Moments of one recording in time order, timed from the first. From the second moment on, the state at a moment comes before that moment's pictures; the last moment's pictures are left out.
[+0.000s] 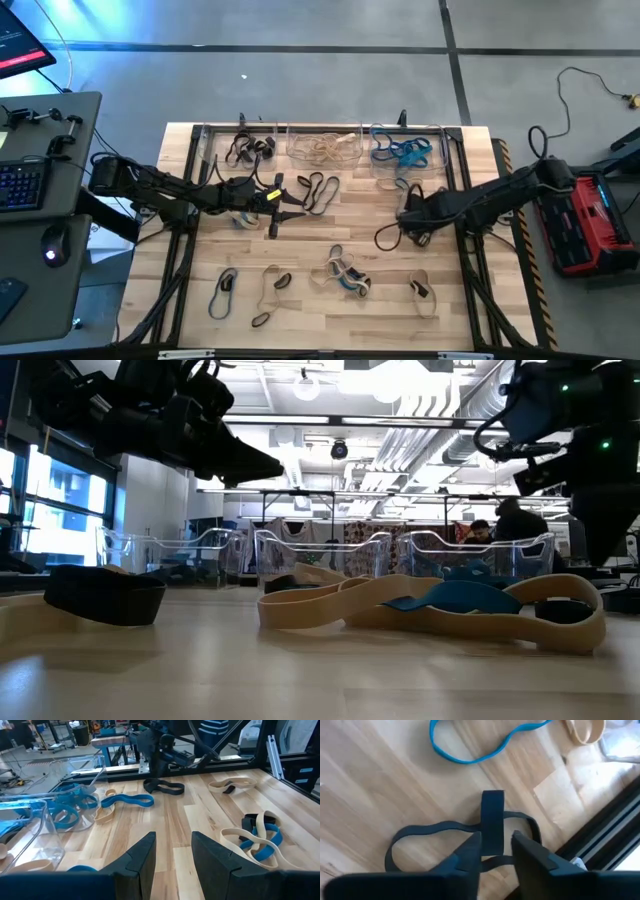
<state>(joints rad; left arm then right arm) 0.06 1.37 0.40 0.75 0.08 0.11 0.18 1.27 0.71 -1.16 0.25 0.83</state>
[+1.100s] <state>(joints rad) 0.02 1.37 0.41 0.75 0.08 0.18 0.22 1.27 0.74 -0.89 0.27 0.73</state>
